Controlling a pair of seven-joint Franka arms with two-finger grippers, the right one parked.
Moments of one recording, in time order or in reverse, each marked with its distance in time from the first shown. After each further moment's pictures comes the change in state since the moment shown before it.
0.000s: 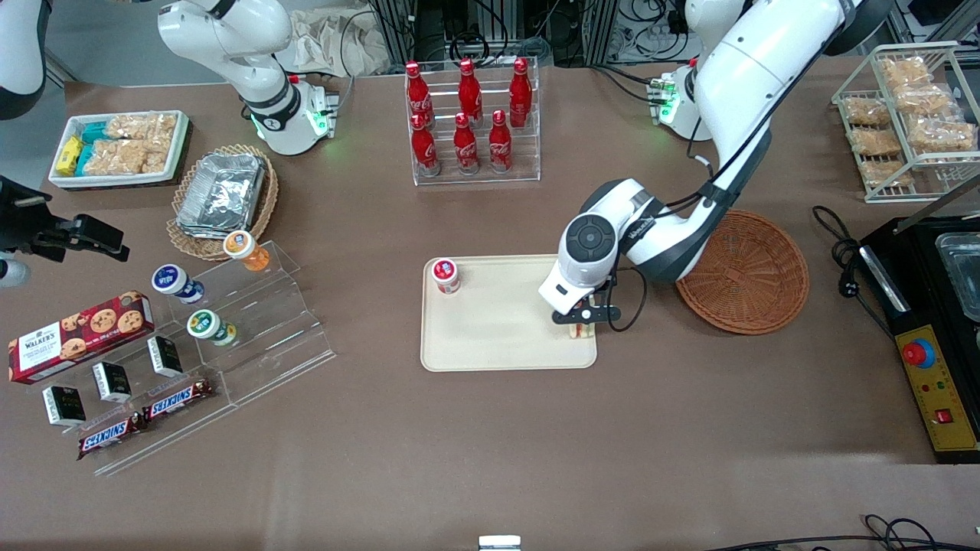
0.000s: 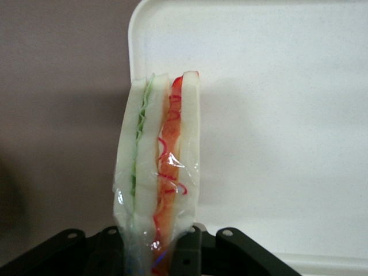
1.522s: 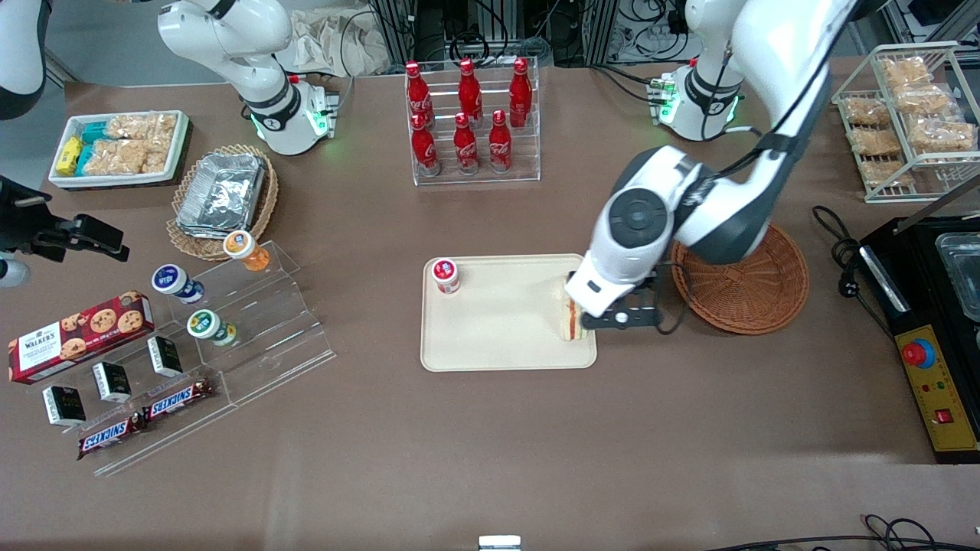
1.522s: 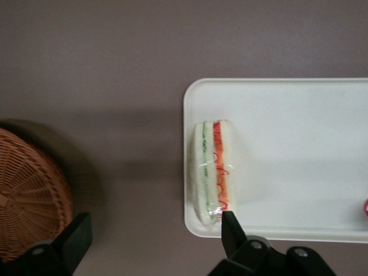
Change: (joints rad) arm 0.085 -0.183 0.003 0.163 -0.115 -0.254 0.200
